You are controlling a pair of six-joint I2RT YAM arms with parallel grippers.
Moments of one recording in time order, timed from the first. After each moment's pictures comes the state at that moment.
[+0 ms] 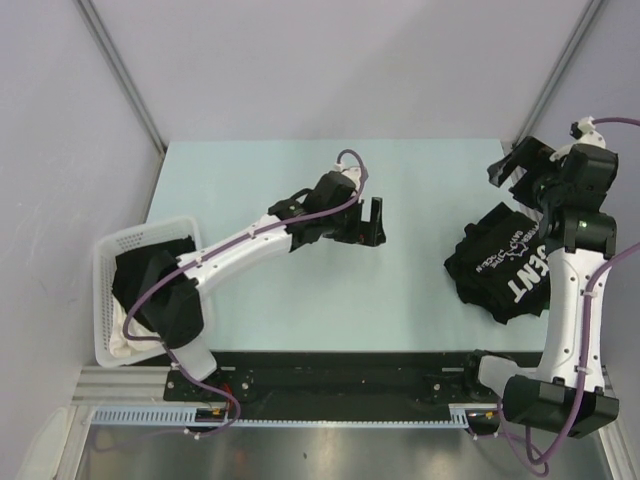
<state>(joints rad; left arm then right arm) -0.84 1.71 1.48 -0.46 0.06 -0.54 -0.24 1.11 1.42 -0.70 -0.19 0.40</state>
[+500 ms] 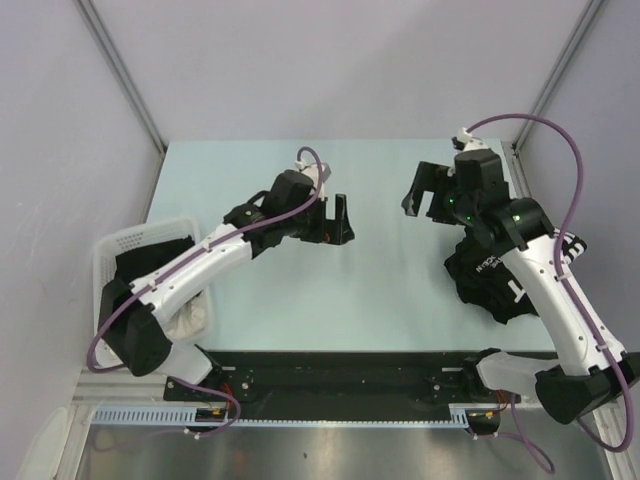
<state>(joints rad) -0.73 1.47 1.29 -0.49 0.09 -0.50 0.35 1.18 1.43 -0.85 0.06 0.47</state>
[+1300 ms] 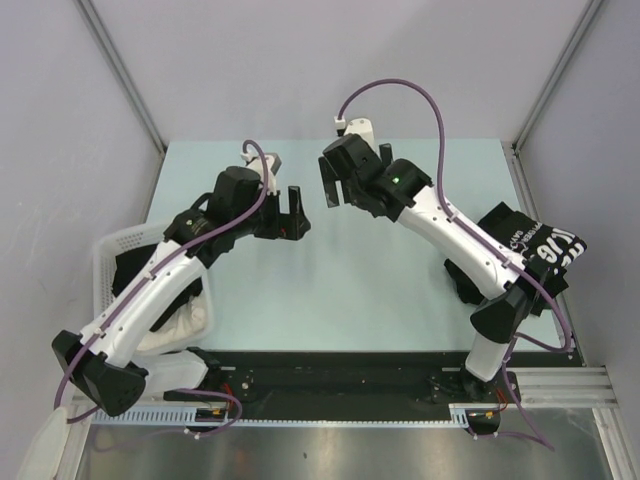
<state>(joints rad) -0.57 1.21 1.30 -0.71 0.02 -0.38 0.84 1.76 1.97 -0.98 0.58 0.39</state>
